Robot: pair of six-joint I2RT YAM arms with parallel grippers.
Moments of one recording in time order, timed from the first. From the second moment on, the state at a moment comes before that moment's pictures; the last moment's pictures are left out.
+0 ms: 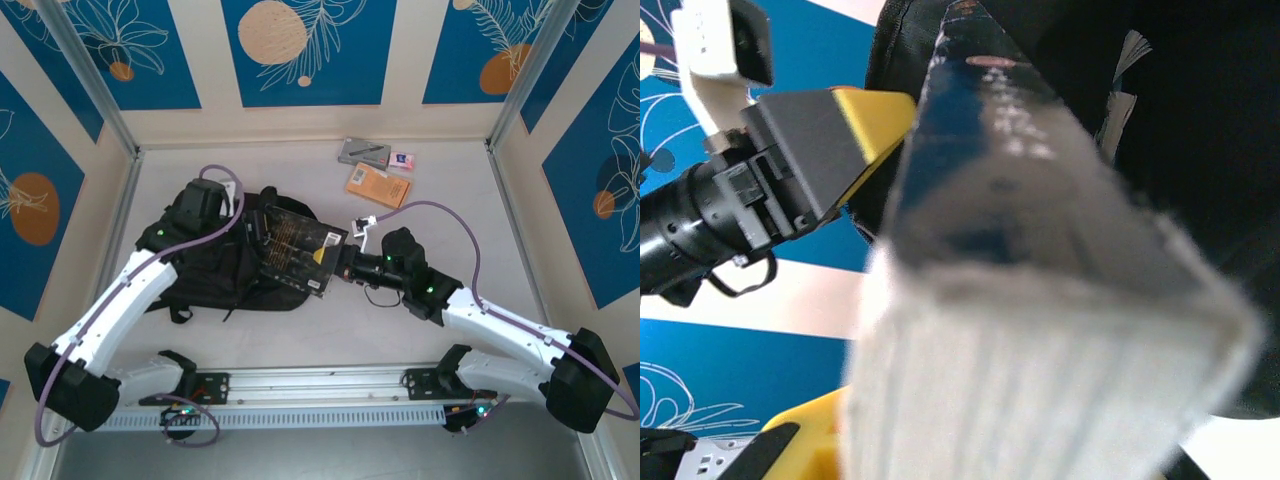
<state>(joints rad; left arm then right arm) -0.45 1.17 1.12 -0.69 0.05 -0.44 0.80 1.02 0.64 0.14 -0.34 1.11</state>
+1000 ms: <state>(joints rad) -0.57 1.22 1.19 -0.67 0.34 -0.50 0.75 0.86 0.68 -0.31 -0.26 0.92</state>
